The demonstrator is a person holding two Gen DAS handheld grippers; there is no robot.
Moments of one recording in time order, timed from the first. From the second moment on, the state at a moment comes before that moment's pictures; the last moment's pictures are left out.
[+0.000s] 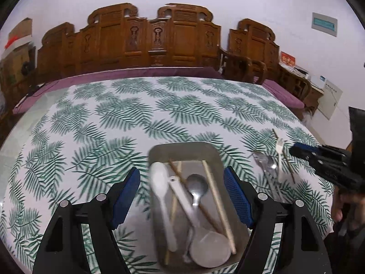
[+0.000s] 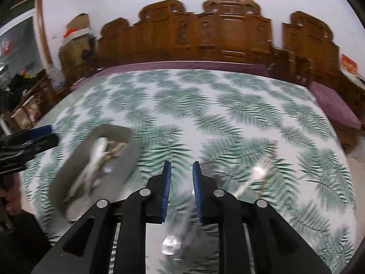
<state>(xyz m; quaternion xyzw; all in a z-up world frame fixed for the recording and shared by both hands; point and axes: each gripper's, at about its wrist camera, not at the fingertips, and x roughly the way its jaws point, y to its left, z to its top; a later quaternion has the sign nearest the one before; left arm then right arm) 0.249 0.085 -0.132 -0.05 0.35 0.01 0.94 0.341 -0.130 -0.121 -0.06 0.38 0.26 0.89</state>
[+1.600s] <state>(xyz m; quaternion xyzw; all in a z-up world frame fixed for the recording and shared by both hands) 0.264 -0.036 -0.151 0.01 0.38 -0.09 0.92 0.407 -0.166 -0.190 -0.05 0.45 0.17 0.87</state>
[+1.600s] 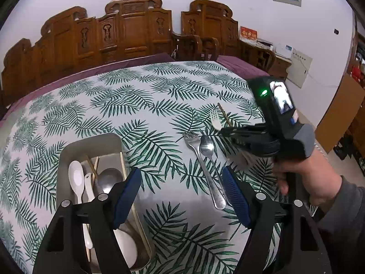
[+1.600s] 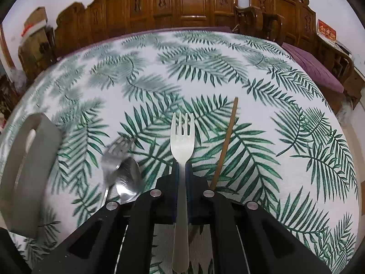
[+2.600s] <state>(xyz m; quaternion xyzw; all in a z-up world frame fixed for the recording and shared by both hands) 0.361 -0.083 -0.232 0.02 0.49 -0.10 0.86 0.391 -0.194 -0.162 -0.02 0.41 0.20 0.89</state>
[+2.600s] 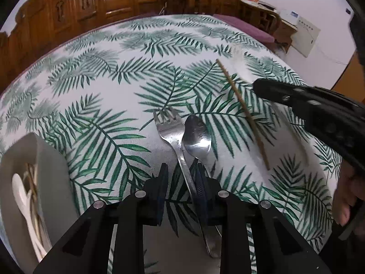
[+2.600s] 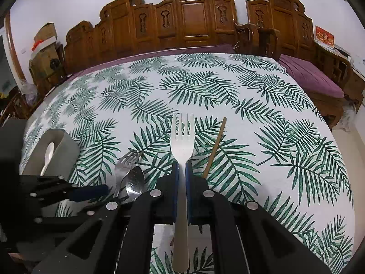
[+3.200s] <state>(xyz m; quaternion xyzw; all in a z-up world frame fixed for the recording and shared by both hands) 0.343 -0.078 -0.222 0.03 0.50 -0.09 0.86 0.366 -0.191 -0.154 0.00 0.40 0.21 0.89</state>
